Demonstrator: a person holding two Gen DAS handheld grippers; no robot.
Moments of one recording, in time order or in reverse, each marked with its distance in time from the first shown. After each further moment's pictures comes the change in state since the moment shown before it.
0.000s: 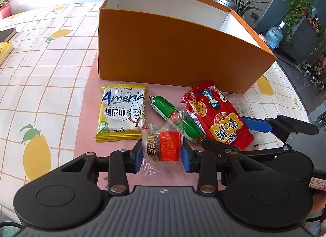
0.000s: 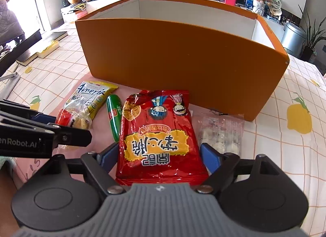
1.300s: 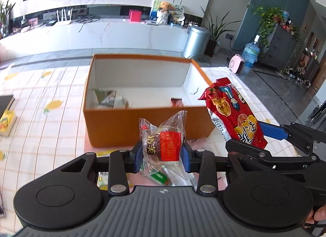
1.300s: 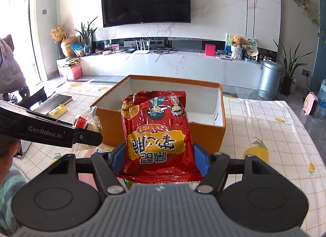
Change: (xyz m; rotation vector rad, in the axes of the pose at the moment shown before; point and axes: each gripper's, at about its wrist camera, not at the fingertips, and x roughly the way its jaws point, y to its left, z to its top) left arm -0.077 -0.039 0.054 0.162 -0.207 -0.052; right arm -0.139 -0.015 0.025 0.059 -0.335 -0.045
